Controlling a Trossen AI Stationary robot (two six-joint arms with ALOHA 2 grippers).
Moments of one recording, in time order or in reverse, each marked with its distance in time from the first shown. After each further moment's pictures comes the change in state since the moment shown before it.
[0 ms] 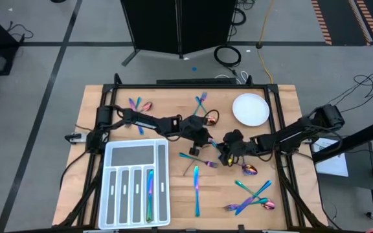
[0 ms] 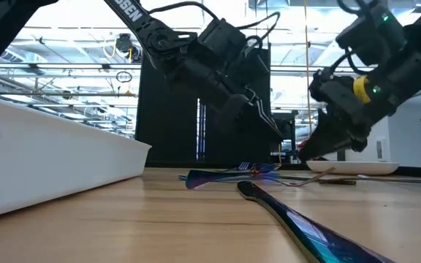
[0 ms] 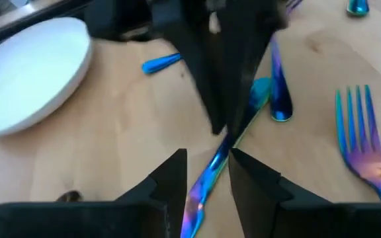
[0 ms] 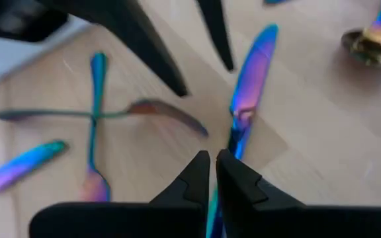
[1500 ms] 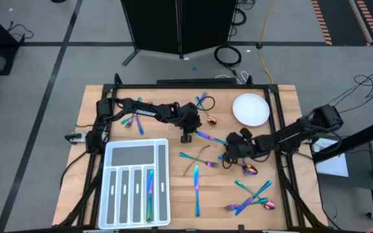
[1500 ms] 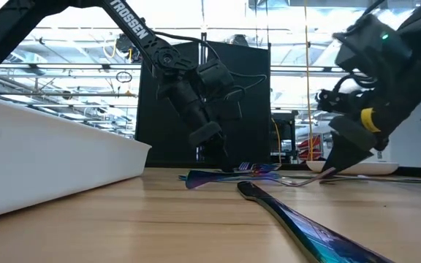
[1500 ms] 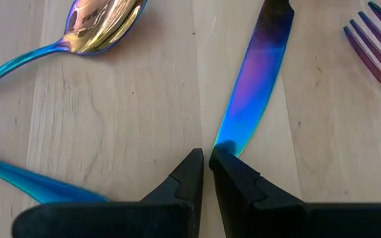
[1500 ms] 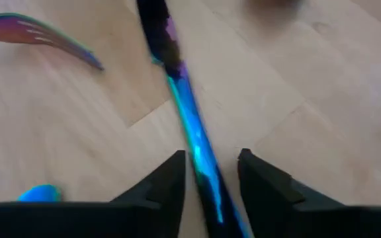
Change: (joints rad) left arm 0.173 0.059 -0.003 -0.391 0.001 -0.133; right arm 0.008 0.030 0.060 -0.387 0.112 0.080
